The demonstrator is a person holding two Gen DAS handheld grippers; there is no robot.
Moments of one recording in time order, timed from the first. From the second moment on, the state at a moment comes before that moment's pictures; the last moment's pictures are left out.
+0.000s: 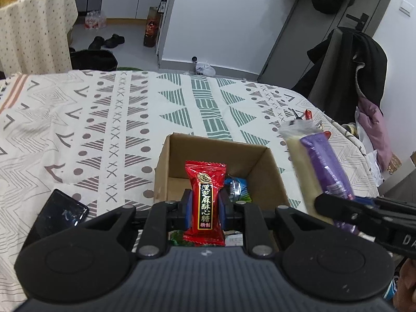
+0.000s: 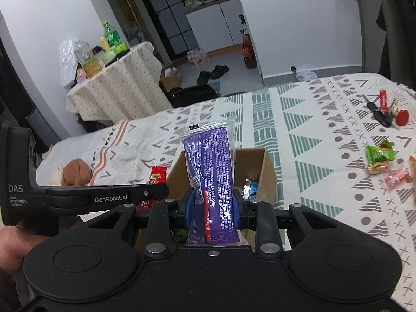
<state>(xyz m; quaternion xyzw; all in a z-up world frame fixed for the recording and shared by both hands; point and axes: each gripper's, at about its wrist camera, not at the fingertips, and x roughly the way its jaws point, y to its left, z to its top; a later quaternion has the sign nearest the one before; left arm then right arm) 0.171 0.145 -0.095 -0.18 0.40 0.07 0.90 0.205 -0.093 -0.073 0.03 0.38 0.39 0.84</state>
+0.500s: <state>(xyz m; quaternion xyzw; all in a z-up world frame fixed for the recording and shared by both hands) 0.198 0.132 -0.113 -0.16 0.41 0.09 0.89 0.230 -0.111 -0.092 0.08 0.40 0.37 0.83</state>
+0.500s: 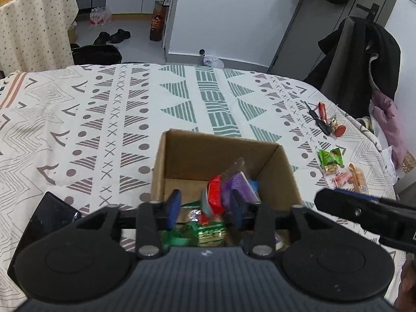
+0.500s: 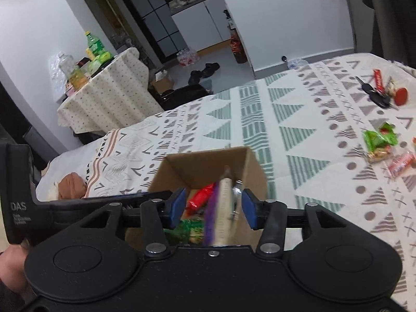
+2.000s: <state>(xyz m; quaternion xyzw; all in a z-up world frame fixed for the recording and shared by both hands) 0.276 -0.030 -0.092 -0.11 0.43 -0.01 0.89 0.260 -0.300 -0.117 0.15 0.39 0.21 0.88</state>
